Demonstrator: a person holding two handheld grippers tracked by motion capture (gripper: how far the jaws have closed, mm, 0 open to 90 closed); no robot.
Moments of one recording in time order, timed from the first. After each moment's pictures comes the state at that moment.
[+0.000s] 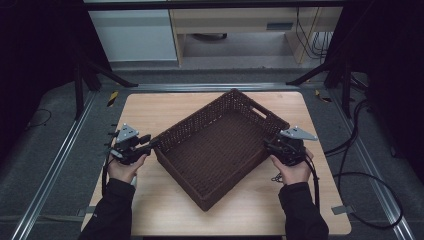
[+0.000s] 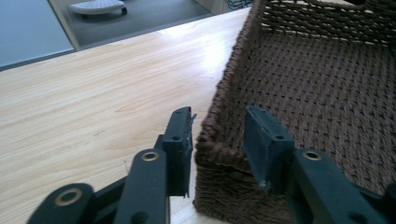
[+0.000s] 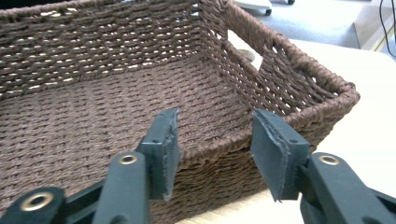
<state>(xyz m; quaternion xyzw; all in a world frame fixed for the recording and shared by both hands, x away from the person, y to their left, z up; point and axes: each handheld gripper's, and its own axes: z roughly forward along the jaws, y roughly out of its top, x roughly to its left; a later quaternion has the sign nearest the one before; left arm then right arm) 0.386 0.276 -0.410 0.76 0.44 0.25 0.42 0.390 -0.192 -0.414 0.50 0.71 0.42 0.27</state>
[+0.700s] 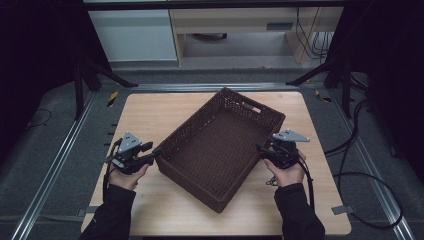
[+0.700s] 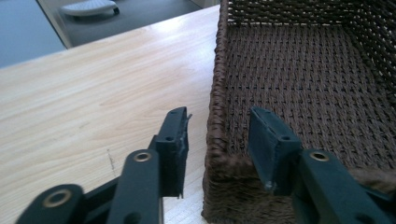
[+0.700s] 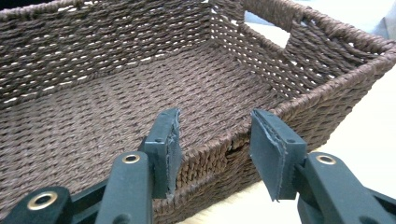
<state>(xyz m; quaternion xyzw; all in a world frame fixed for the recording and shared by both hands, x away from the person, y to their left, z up) 0.363 0.267 -0.411 0.77 0.42 0.23 0.43 0.386 -0.176 -0.419 0.48 0.73 0.43 0.24</state>
